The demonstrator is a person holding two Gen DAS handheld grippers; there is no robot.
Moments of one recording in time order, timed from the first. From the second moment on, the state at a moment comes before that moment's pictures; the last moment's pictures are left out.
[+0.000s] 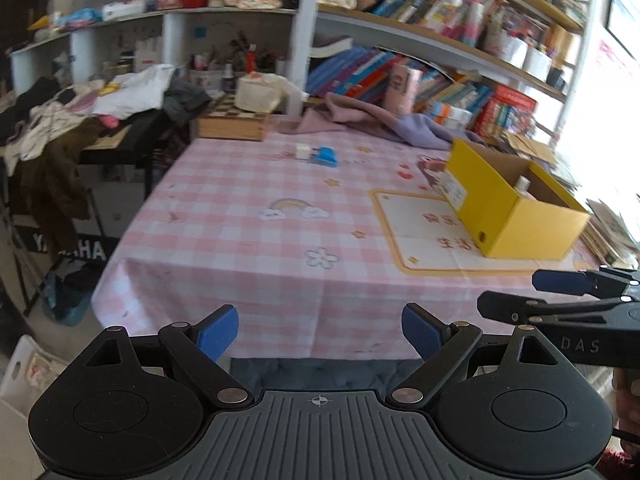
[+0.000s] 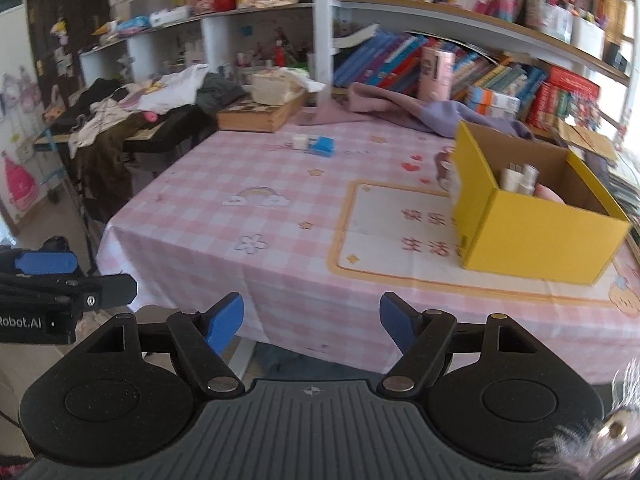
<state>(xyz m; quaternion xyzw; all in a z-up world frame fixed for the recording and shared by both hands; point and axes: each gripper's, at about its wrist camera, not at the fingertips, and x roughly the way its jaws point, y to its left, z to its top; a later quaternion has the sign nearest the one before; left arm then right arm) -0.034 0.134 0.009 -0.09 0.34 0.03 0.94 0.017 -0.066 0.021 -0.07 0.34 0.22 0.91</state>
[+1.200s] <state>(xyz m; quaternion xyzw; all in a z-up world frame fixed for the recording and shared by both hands) 0.128 0.151 -0.001 -0.06 0.36 0.04 0.93 0.208 -0.023 0.007 -0.07 0.36 0.27 0.89</state>
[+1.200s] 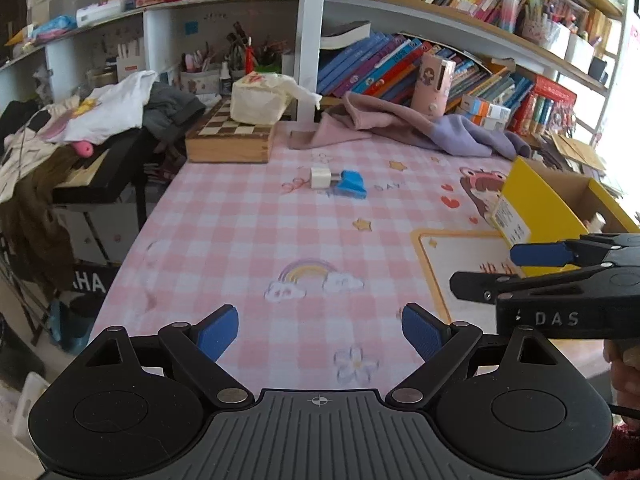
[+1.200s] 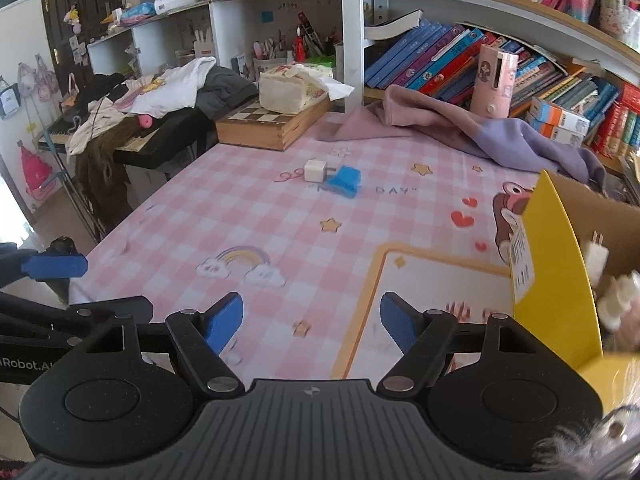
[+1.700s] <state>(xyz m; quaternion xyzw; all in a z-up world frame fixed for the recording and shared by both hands) 0.245 0.150 0.002 -0.04 0.37 0.07 0.93 0.346 -0.008 -0.002 -0.07 0.36 0.30 0.88</state>
